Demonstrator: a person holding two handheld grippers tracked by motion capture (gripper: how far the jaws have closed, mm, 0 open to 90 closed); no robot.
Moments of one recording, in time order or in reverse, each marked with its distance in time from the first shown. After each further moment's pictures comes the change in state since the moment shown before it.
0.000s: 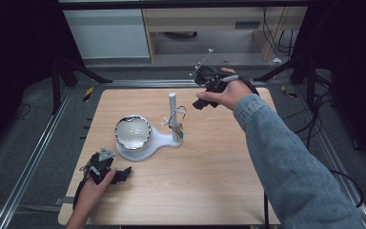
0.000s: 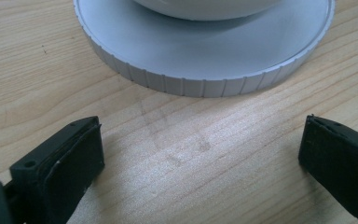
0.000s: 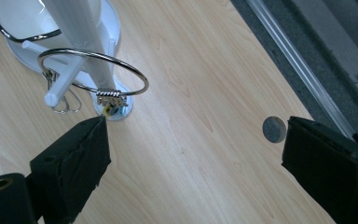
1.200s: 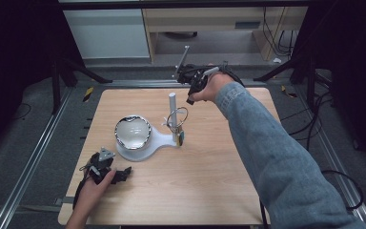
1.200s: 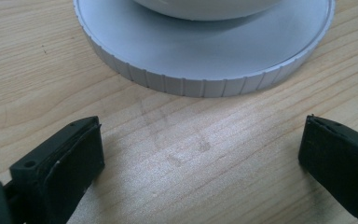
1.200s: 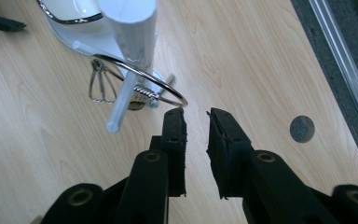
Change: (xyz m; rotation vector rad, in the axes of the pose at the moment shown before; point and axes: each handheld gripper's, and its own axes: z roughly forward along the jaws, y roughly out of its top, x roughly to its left) left arm 0.000 0.000 0.000 0.000 -0.001 0.001; right arm 0.017 0.043 0.007 0.168 0.106 -0.091
